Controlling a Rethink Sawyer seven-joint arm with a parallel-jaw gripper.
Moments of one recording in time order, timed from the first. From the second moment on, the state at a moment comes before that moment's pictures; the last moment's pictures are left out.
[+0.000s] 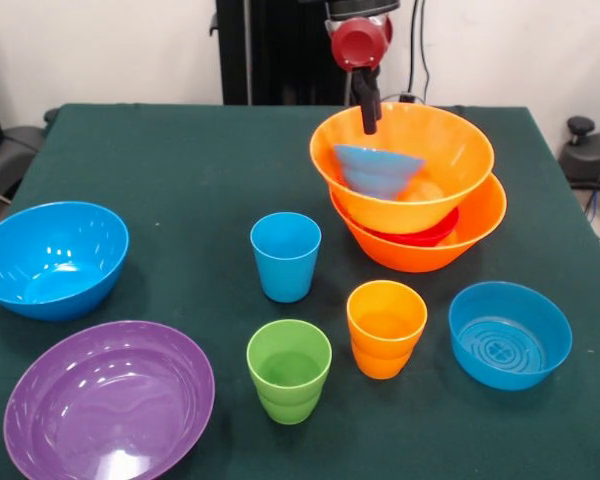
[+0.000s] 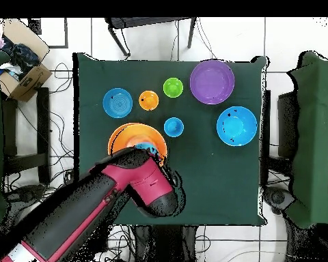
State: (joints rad) arm 0.54 -0.13 -0.89 1.45 -1.39 -0.89 2.50
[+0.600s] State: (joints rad) arm 0.56 -0.16 -0.89 1.45 -1.40 -0.89 2.50
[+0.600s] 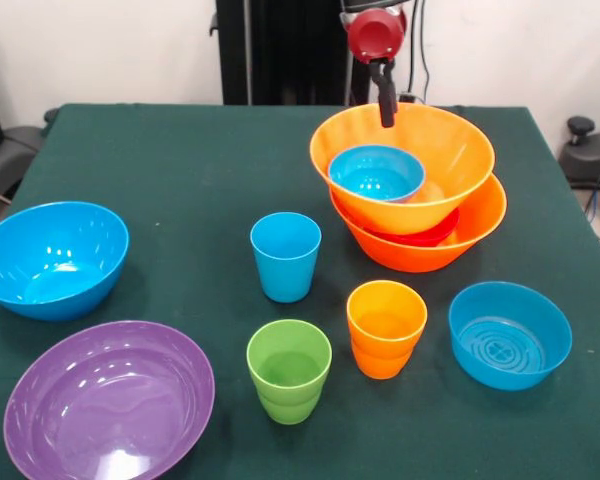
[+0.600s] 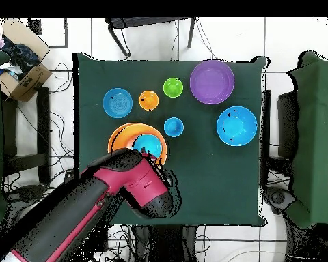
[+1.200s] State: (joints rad) arm 0.54 -0.19 -0.91 1.44 -1.49 -0.91 2.51
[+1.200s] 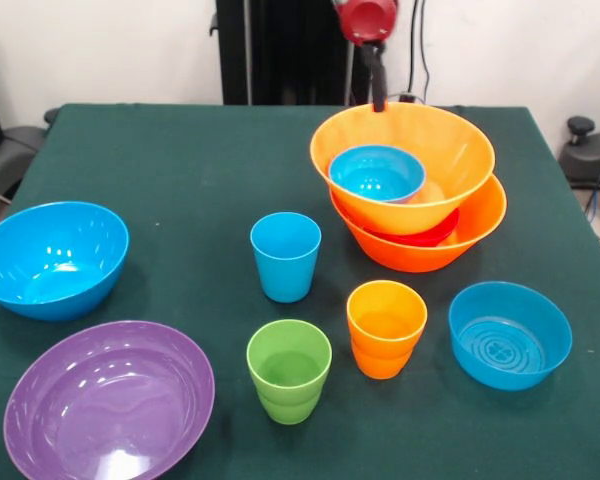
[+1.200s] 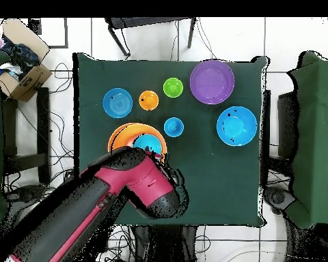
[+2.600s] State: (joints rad) arm 0.10 -0.06 -0.97 0.90 -1.73 -1.09 2.65
